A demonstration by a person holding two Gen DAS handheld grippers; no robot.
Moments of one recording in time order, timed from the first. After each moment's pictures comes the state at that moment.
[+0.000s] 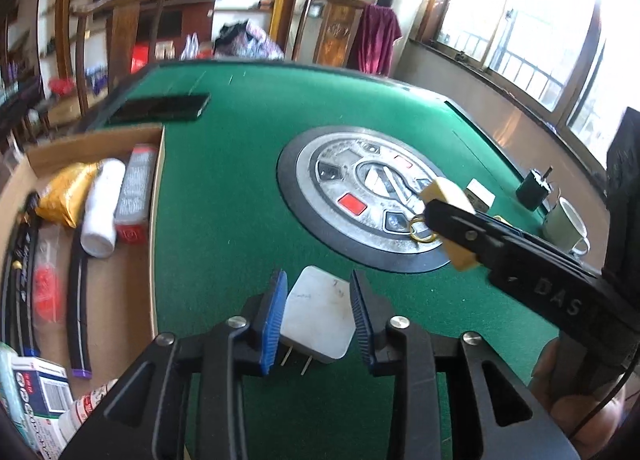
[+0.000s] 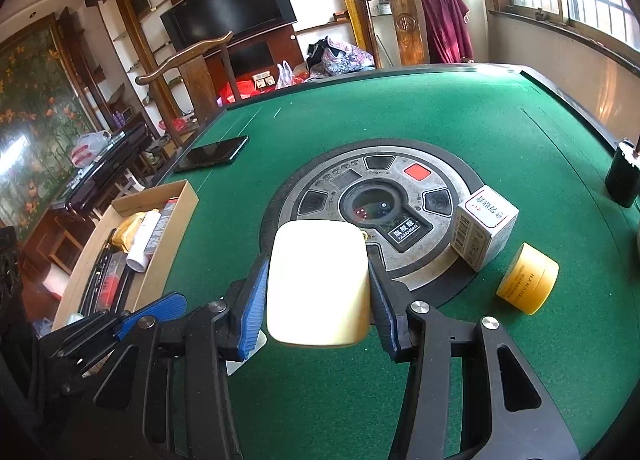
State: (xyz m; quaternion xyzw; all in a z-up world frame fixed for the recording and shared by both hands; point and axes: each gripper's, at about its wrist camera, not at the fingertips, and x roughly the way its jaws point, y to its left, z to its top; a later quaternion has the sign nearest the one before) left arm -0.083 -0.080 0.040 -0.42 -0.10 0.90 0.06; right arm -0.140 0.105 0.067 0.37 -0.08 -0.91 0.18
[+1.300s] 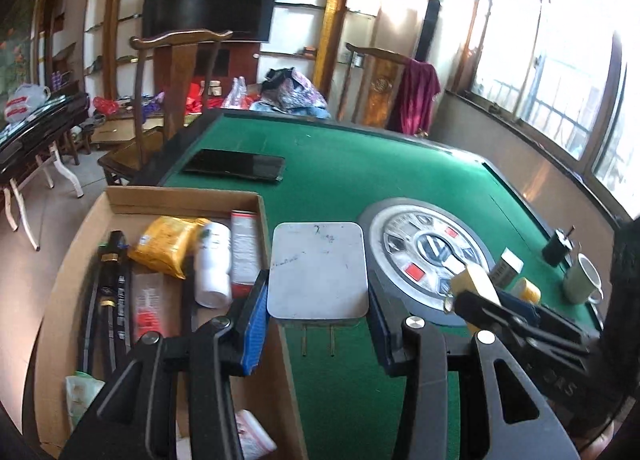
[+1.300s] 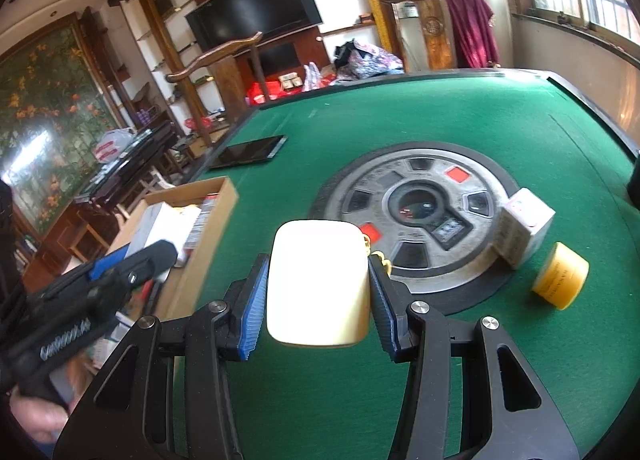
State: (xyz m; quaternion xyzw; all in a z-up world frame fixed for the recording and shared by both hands) left arm -0.062 -0.146 0.091 -0.33 -0.10 0.94 -0.02; right arm -0.121 0.077 0.078 0.36 -0.08 -0.90 0.24
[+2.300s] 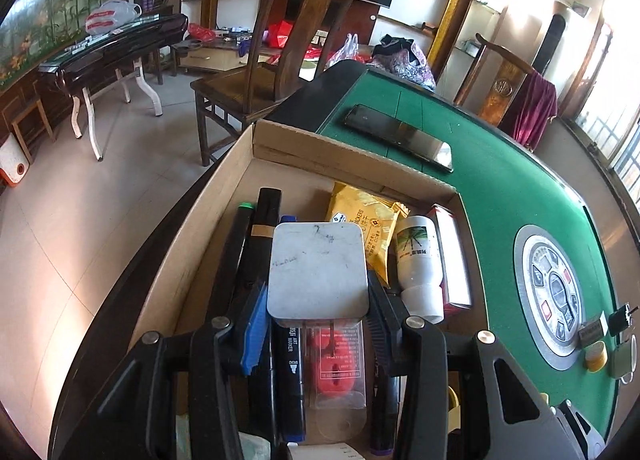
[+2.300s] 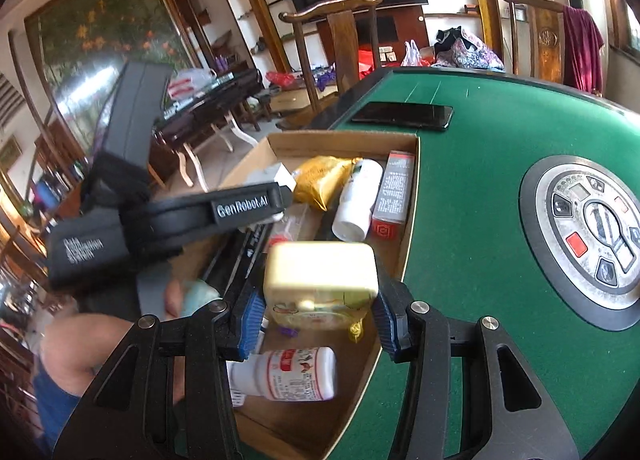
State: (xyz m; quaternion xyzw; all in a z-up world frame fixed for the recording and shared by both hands) left arm -0.086 -0.272 0.040 -0.40 -0.19 0.88 -0.17; right arm -0.087 -0.090 0.059 0.38 0.00 -0.85 0.37
